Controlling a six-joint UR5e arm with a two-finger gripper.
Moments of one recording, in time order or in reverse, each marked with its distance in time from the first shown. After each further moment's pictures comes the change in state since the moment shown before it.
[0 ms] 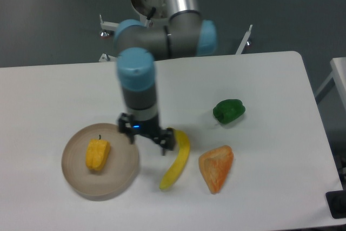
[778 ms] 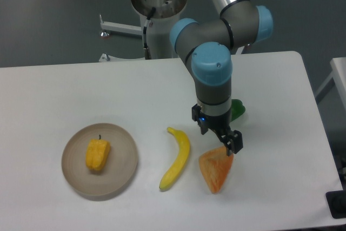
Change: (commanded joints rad) arm 0.094 -0.029 0.040 0.006 0.083 0.422
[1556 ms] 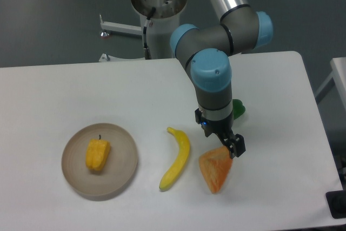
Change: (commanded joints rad) arm -0.012 -0.008 -0.003 0.020 0.005 -0.009
